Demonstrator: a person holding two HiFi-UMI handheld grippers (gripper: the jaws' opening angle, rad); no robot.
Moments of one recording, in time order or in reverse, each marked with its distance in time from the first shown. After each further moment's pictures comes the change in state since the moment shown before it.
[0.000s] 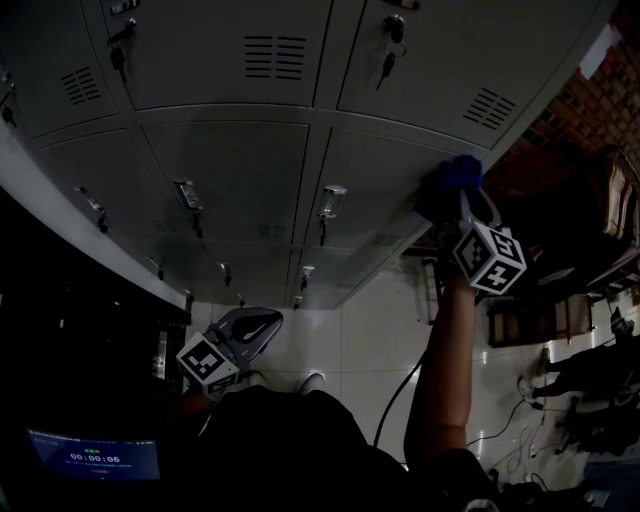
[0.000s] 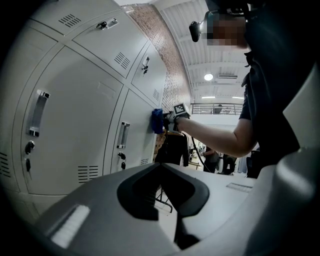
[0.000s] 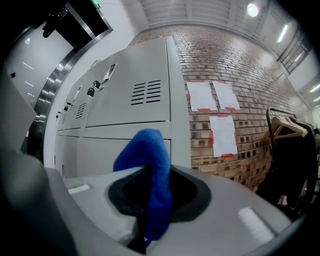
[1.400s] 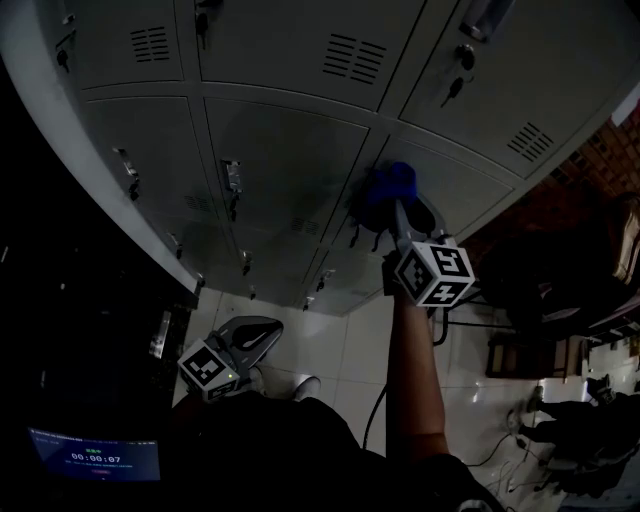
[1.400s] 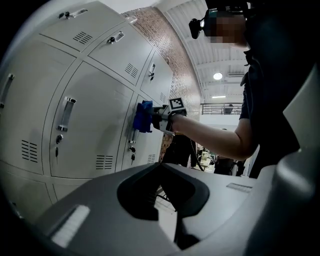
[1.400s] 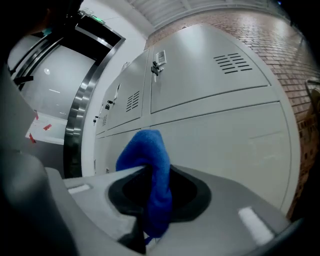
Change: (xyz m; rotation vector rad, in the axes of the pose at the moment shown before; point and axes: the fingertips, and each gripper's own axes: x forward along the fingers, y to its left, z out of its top) left arm -0.057 -0.011 -0.020 -0.035 0.001 0.123; right arm 0.017 0.200 -0.035 0.028 -0.007 0.380
